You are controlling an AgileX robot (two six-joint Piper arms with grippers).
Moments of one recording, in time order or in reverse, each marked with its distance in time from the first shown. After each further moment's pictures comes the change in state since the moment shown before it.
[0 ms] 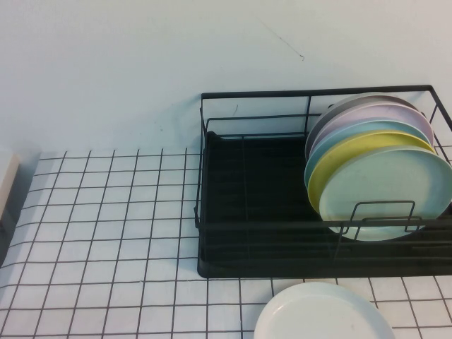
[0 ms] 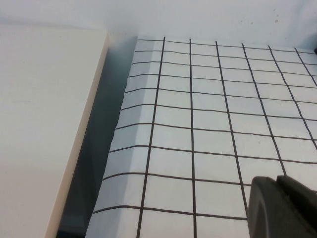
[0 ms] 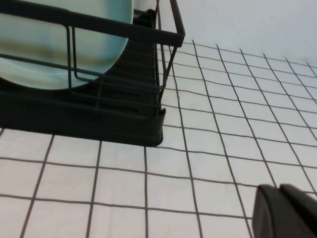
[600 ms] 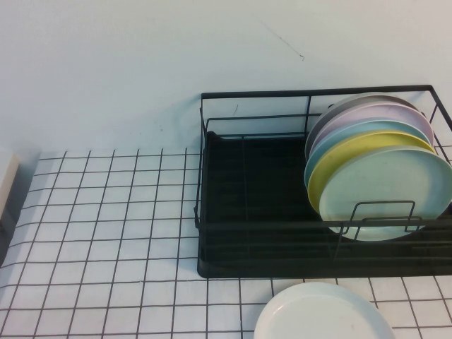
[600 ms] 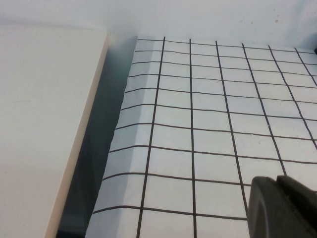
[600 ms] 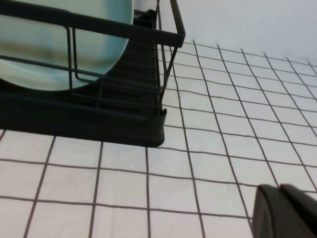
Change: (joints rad) right arm 0.000 0.000 0.000 0.009 0.000 0.000; left arm 0.000 0.000 0.000 0.000 0.000 0.000
